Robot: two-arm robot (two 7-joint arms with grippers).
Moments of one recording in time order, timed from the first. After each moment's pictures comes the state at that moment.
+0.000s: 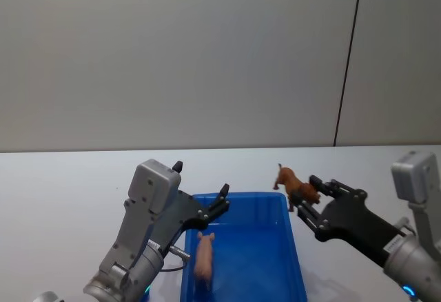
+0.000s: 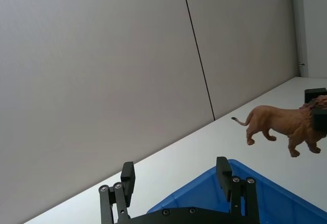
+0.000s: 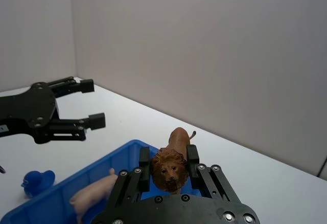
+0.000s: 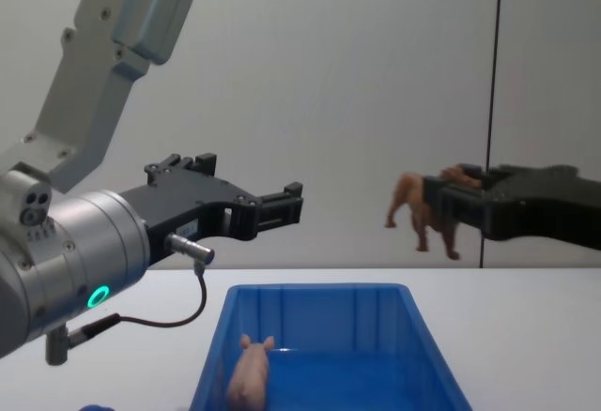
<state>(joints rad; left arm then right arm) -0.24 0.38 0.45 -1.63 -0.20 0.01 -0.01 0.15 0.30 -0.25 -1.65 0.25 0.06 0.42</state>
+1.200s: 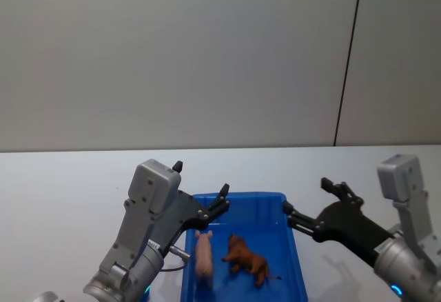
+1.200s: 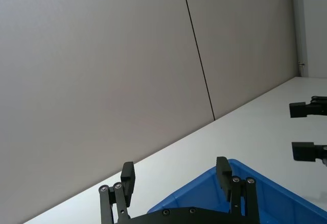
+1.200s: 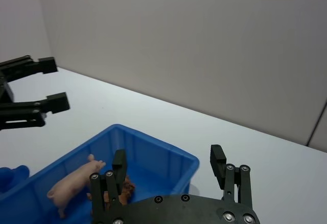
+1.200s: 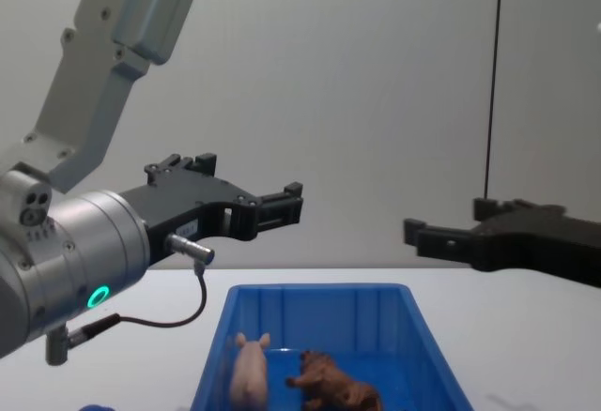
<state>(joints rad) -0.24 0.38 0.45 -1.63 -0.20 0.01 -0.01 0.20 0.26 -0.28 -1.55 0.25 0.09 0.36</state>
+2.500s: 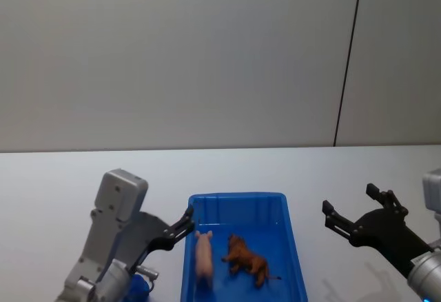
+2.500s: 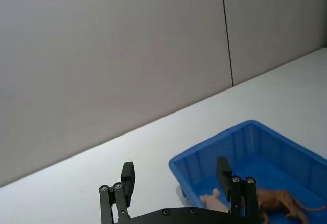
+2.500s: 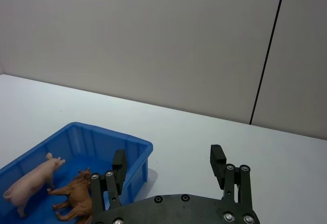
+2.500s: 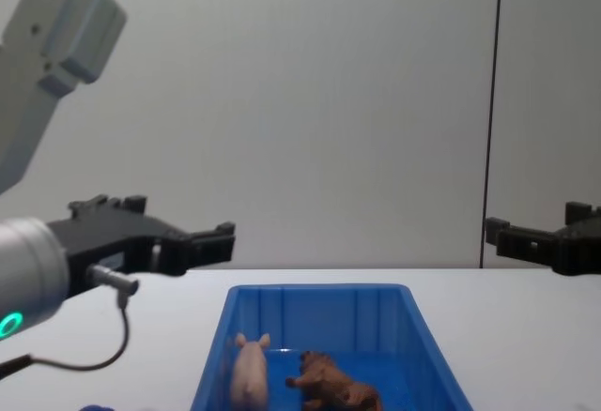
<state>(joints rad) -0.15 0.47 0.41 -1.74 -0.29 0.17 0.08 0.08 0.33 -0.24 -1.66 0.30 0.08 0.17</state>
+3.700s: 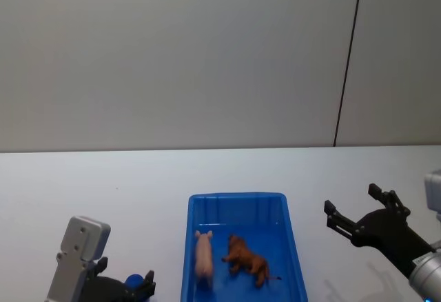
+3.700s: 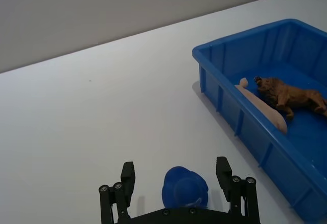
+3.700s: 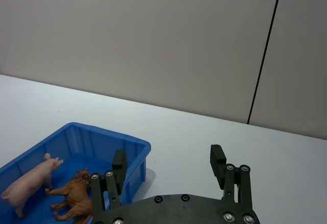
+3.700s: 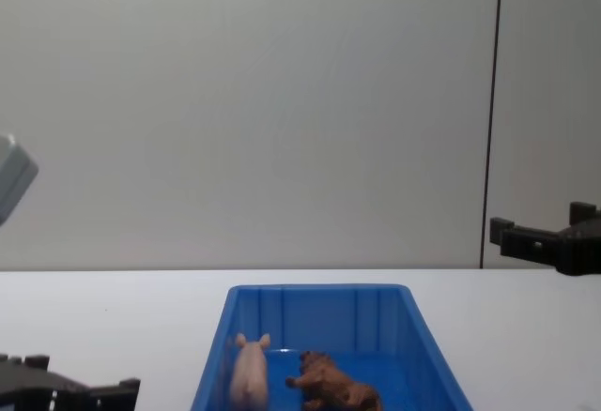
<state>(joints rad) -0.01 0.56 0.35 -1.75 -0.48 0.34 0.13 0.07 0.33 -0.24 -1.67 0.30 0.08 0.16</state>
